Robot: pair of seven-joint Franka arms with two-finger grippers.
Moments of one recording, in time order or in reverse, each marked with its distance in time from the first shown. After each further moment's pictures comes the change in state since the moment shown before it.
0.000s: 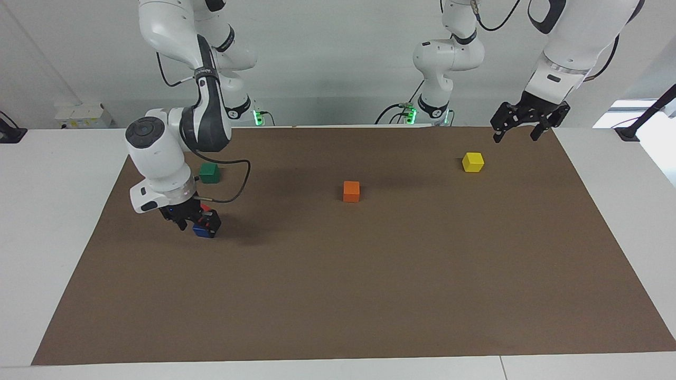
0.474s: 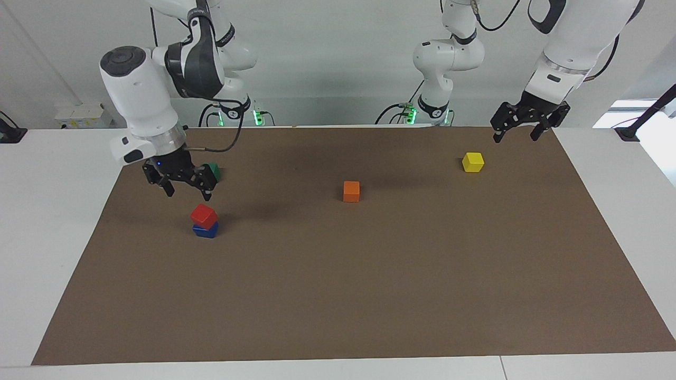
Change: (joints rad) left arm 0.000 0.000 0.000 0.000 0.000 0.000 0.000; right arm 0.001 -0.210 0.017 0.038 0.010 -0.247 -0.124
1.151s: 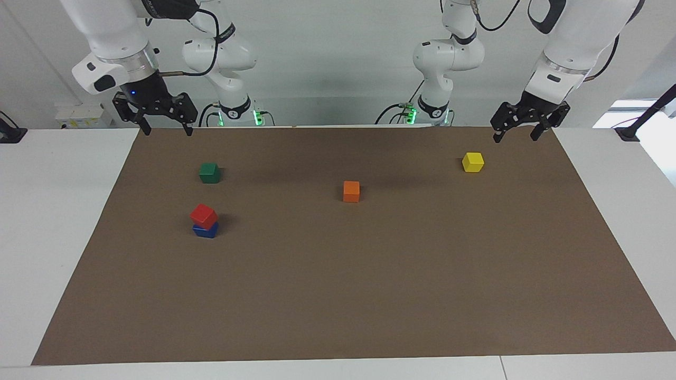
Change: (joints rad) left arm 0.000 0.000 0.000 0.000 0.000 0.000 0.000; right arm -0.040 -0.086 -0.011 0.167 0.001 -0.382 -0.172
